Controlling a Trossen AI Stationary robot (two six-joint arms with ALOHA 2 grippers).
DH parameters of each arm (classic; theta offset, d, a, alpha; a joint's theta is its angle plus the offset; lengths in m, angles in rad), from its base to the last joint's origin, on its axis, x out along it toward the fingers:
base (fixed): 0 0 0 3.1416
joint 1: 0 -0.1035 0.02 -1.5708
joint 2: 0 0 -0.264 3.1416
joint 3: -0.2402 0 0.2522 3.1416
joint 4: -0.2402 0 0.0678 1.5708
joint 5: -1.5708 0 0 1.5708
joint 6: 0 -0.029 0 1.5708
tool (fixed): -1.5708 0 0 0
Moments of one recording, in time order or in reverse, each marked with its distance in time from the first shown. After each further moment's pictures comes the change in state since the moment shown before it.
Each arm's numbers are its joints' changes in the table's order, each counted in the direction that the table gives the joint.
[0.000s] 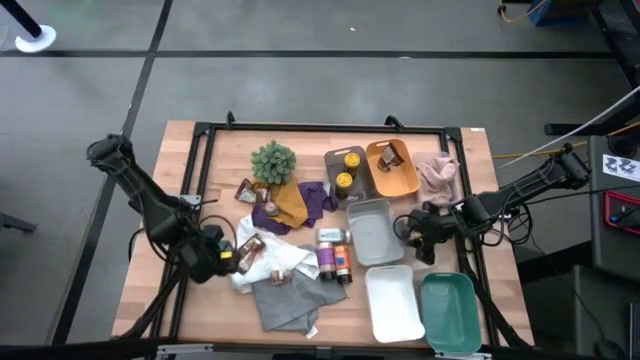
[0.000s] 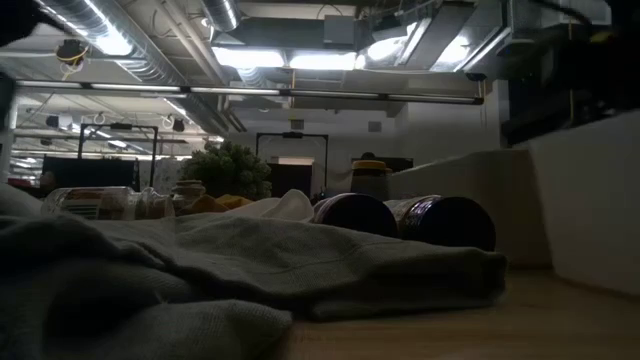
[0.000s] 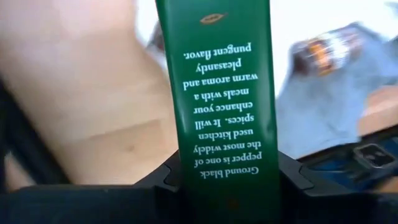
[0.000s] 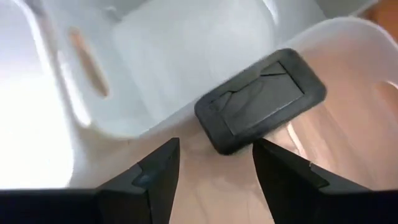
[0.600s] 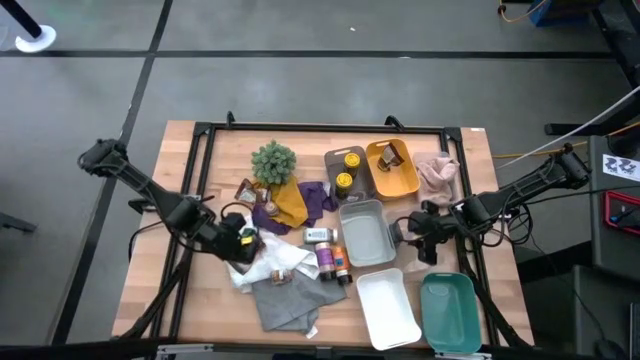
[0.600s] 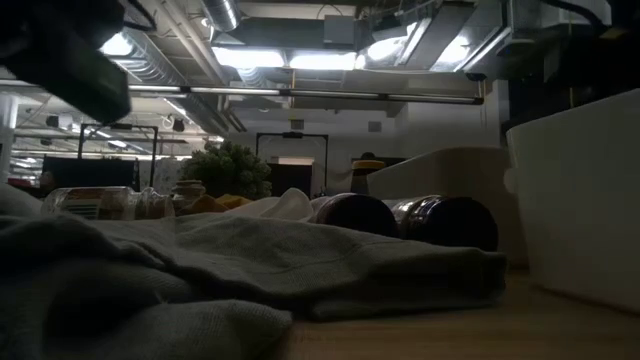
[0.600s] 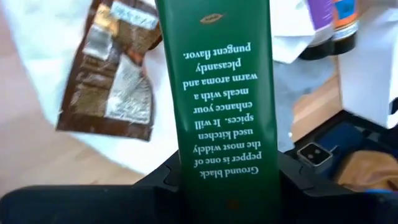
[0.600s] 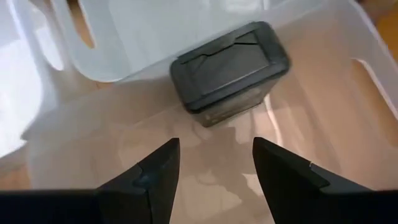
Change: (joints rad) left arm -0.238 0.006 0.000 0.157 -0.006 -0.392; right arm 0.000 0.000 0.000 -0.034 0.017 0.075
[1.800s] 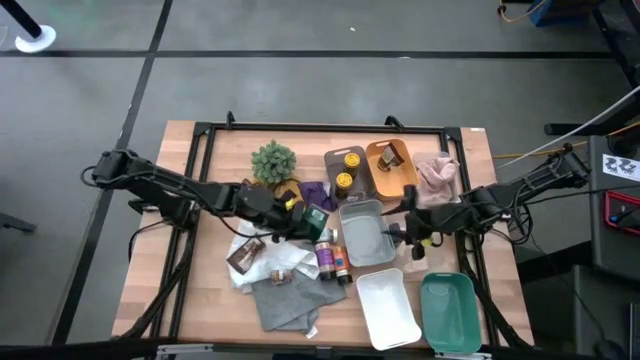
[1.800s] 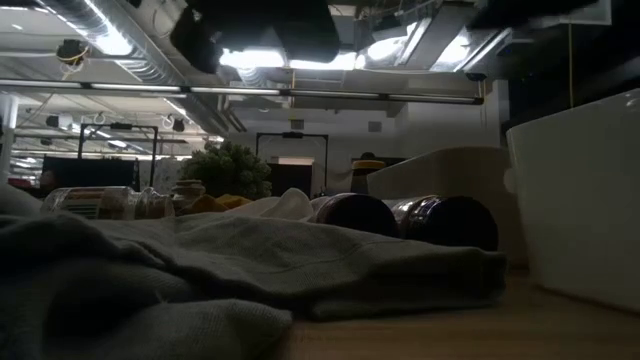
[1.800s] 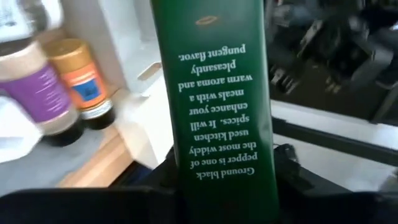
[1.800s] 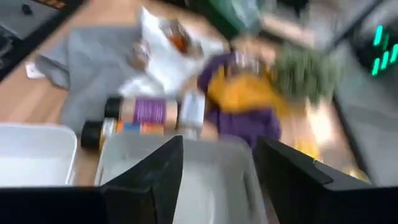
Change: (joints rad) left arm -0.383 -0.235 0.000 0.935 0.156 -0.112; right arm 0.000 -0.037 -0.237 0.379 0.230 0.762
